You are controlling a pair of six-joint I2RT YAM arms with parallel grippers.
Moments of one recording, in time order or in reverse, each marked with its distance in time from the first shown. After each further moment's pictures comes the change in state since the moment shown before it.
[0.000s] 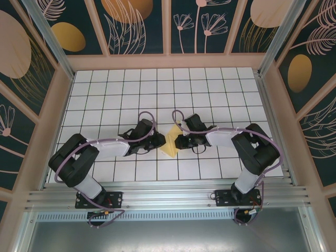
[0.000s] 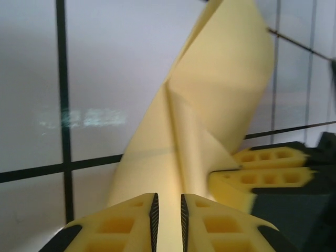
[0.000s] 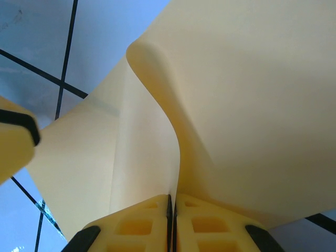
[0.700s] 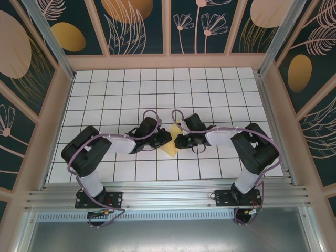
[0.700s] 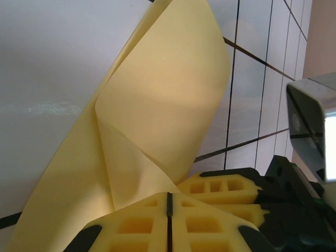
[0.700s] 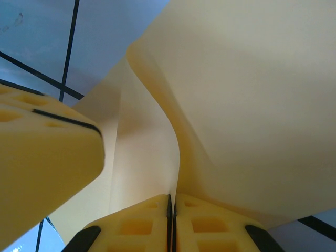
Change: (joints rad) left arm 0.000 0.168 0.039 0.236 0.110 -0.144; right arm 0.000 0.007 0.007 0.001 0.000 0.000
